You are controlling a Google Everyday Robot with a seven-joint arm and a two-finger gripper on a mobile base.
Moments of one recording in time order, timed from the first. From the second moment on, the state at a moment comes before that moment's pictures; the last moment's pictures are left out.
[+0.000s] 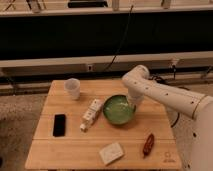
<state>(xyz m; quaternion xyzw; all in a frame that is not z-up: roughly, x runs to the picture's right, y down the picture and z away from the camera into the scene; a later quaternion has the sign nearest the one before) 0.185 0.110 0.847 -0.26 -0.18 -0.70 0.64</state>
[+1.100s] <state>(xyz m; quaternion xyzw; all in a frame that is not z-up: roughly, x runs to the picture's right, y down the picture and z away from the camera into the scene) 0.189 0.106 0.848 -0.26 -0.19 -0.73 0.60</state>
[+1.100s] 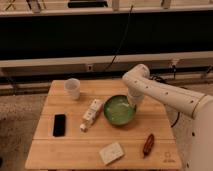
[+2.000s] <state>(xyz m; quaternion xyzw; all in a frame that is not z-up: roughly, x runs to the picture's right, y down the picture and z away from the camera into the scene) 0.190 0.105 0.848 -0.25 -0.20 -0.75 0.58</state>
